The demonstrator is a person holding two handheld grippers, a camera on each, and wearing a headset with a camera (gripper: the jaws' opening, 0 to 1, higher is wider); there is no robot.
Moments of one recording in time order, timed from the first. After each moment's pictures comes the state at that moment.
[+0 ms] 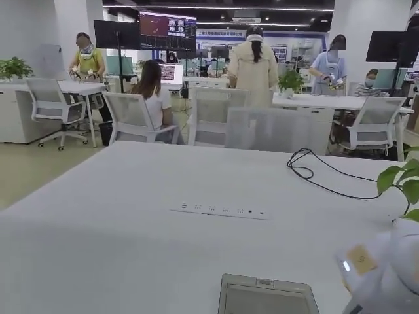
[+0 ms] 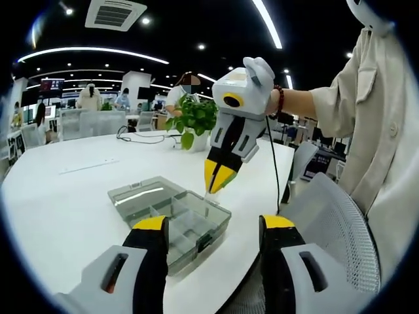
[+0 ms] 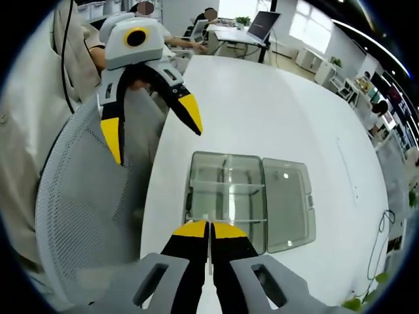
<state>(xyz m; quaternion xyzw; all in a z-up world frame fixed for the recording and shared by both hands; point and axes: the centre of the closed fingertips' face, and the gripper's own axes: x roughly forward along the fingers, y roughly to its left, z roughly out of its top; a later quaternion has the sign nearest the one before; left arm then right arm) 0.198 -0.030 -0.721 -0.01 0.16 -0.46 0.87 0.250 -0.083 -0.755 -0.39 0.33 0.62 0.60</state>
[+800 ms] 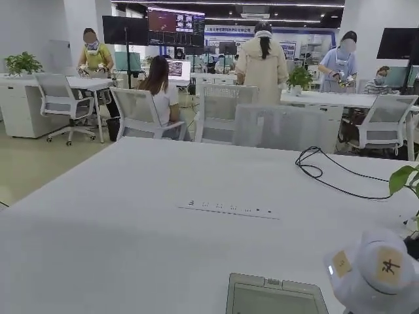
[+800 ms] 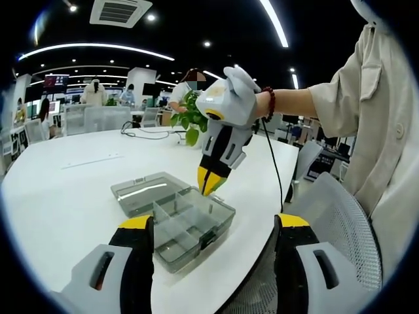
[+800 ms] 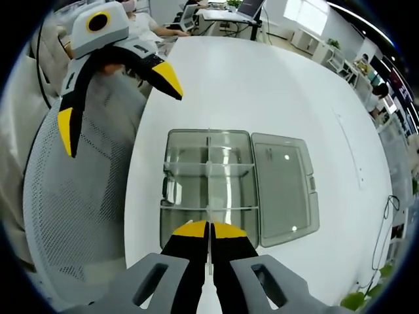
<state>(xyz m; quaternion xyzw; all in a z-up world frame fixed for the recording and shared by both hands) 0.202 -0.028 -0.727 -0.01 0.17 -0.44 0.88 0.274 -0.093 -0.784 -0.40 0.38 0.59 0.59</state>
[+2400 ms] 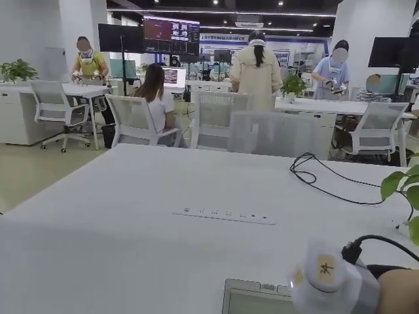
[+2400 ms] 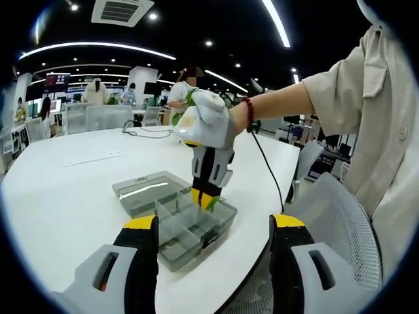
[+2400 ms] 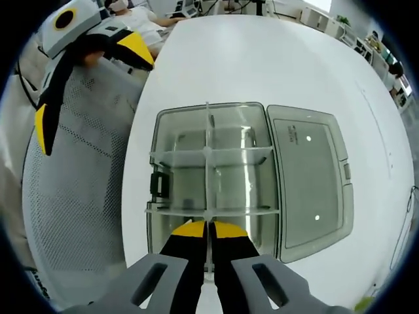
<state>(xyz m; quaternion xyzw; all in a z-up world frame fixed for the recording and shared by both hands) 0.202 -0.024 -0.727 -0.01 0.17 -0.44 0.88 0.270 -0.089 -0.834 -0.38 0.46 0.60 0.54</state>
